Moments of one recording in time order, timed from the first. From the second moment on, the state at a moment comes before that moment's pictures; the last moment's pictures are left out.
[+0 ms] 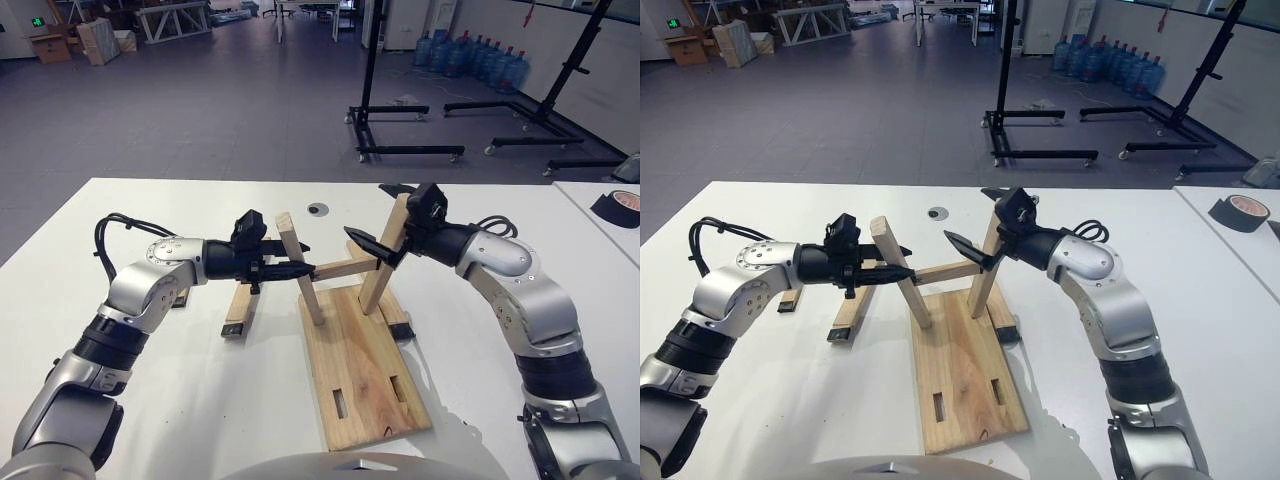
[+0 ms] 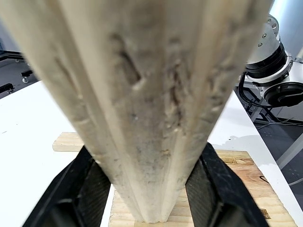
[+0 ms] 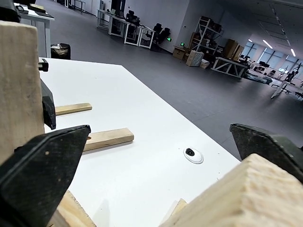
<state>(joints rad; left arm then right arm) -0.48 0.65 -0.30 0.01 -0.67 0.44 -1.06 -0.36 -0.50 0.07 -0.33 0.33 0.52 0.65</state>
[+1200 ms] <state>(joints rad) -0.41 0.53 -0.22 0.06 -0.61 0.54 -0.91 -0.37 -0.46 0.13 -0.42 0.29 0.65 0.57</state>
